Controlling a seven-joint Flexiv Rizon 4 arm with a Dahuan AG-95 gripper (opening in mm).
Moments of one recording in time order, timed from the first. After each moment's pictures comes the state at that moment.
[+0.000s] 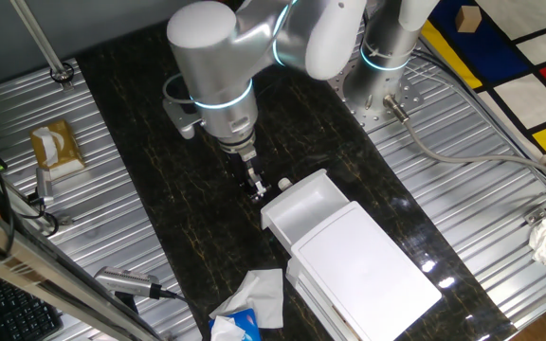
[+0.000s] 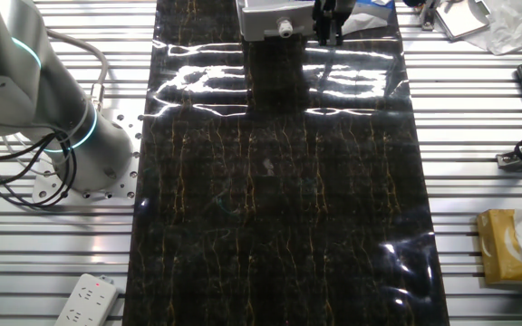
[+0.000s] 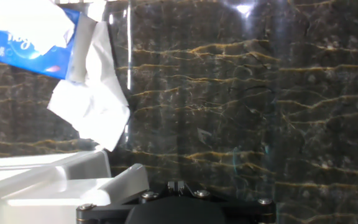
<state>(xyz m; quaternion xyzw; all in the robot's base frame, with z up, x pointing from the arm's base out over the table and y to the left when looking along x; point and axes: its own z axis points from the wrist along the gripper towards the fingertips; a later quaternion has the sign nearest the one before) 0.476 0.201 0.140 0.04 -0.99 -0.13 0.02</state>
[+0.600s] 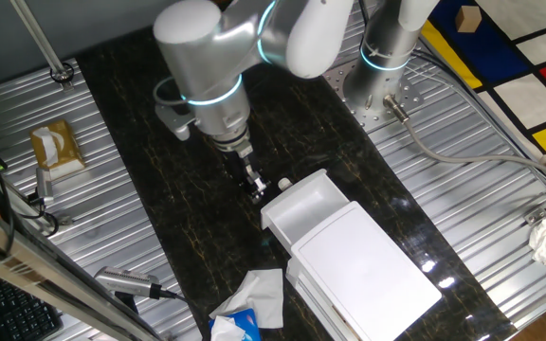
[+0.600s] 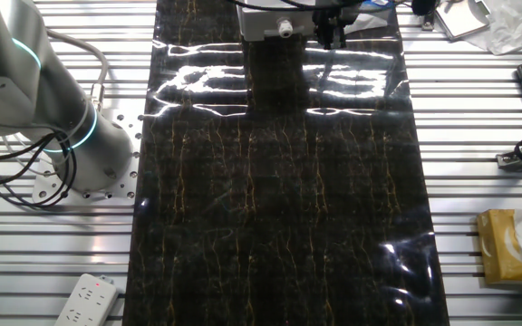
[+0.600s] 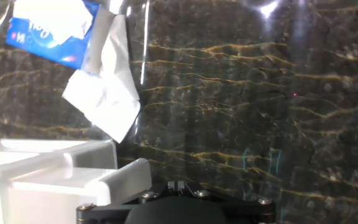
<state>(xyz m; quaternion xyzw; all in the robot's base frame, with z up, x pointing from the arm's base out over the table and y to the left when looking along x) 0.476 0.202 0.141 0.12 -0.98 -0.16 0.04</state>
